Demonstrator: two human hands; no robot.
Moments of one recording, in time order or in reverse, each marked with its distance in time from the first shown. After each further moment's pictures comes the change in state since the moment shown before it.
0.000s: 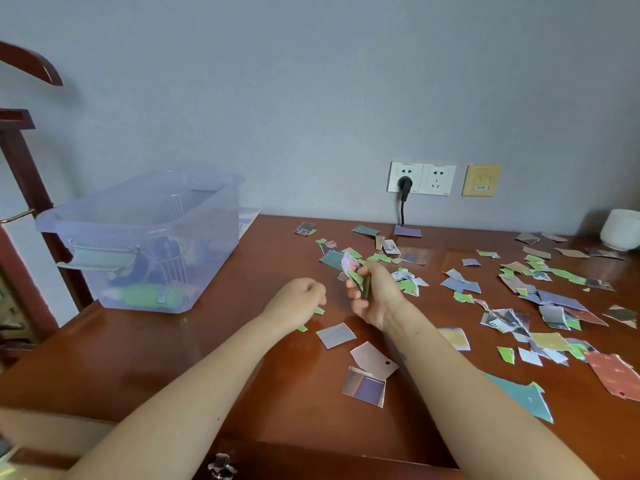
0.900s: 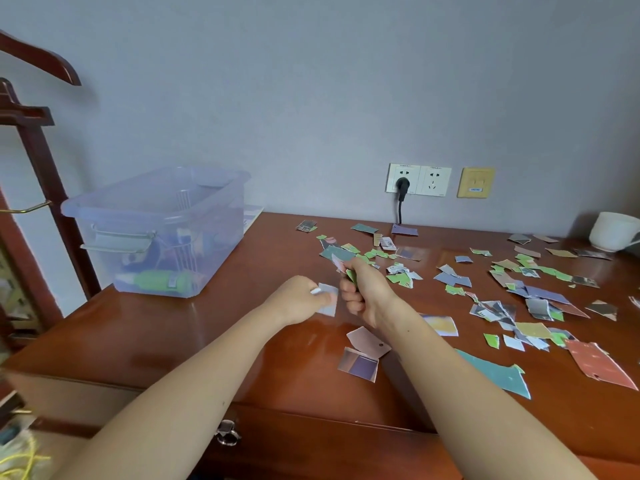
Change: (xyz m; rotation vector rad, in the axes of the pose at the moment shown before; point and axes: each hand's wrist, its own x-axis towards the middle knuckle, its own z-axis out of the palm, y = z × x) left_hand -0.023 0.001 -0.001 0.121 -0.052 0.080; right_hand -0.033 0.012 0.010 -0.288 -0.004 -0.117
